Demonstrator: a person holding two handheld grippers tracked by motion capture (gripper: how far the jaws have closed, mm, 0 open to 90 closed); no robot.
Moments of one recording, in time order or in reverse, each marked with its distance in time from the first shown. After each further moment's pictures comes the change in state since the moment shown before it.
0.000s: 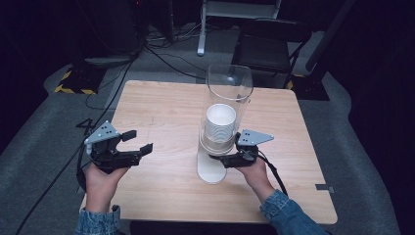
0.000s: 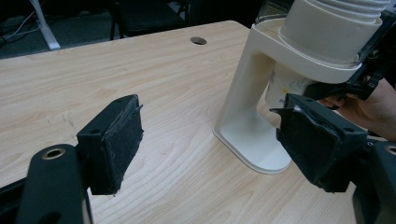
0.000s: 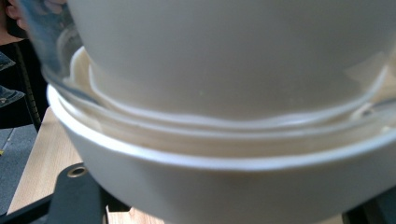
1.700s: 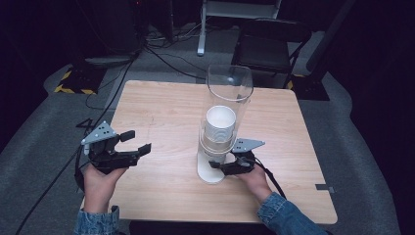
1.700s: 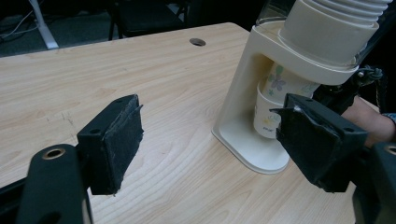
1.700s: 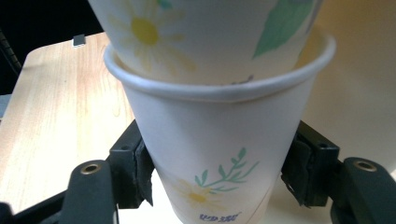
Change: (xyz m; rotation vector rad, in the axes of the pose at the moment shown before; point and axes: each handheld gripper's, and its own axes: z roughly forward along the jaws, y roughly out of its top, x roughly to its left) left arm 0.003 -0.002 -0.003 -0.005 -0.010 -0.013; right arm -0.006 -0.046 0.012 0.184 0.011 0.058
